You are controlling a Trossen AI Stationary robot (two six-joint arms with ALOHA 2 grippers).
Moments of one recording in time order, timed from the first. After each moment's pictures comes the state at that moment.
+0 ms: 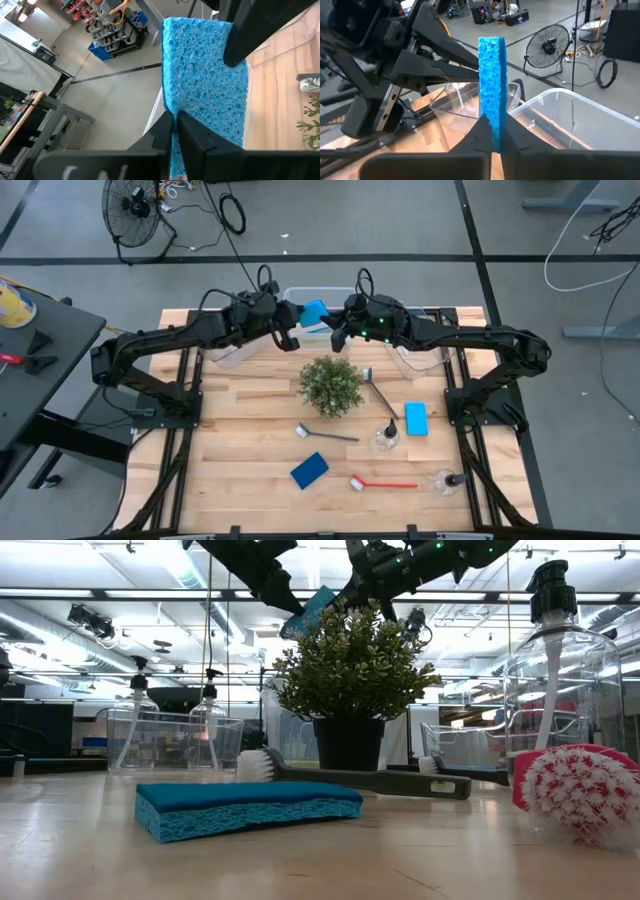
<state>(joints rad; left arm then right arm) 0.32 1.39 1.21 -0.19 -0.37 0.53 -0.30 1.50 1.14 0.14 0.10 0.28</state>
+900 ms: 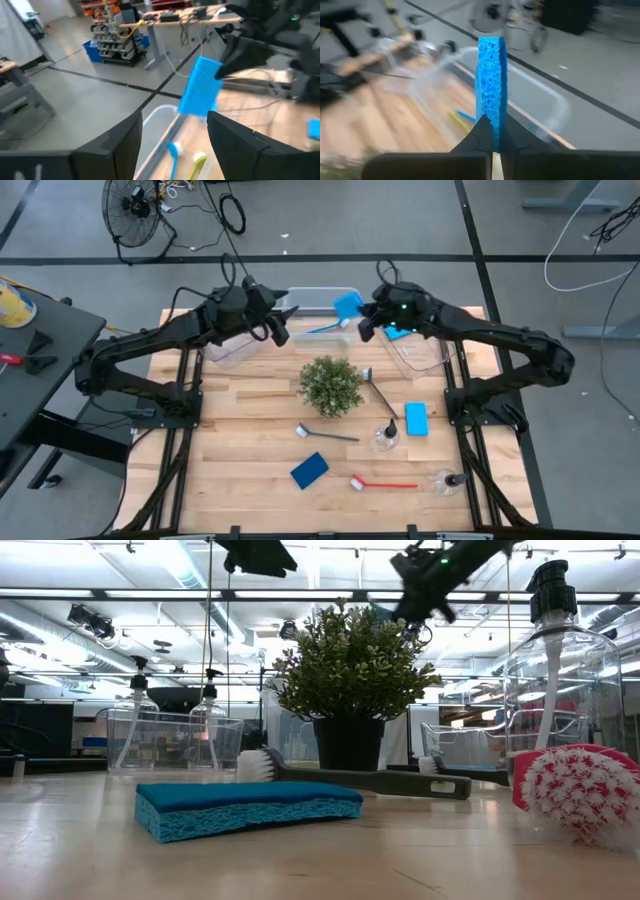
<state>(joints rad) 0.32 1.24 1.21 -0.18 -0.31 0.13 -0.43 1.27 1.13 -0.36 0.21 0.22</state>
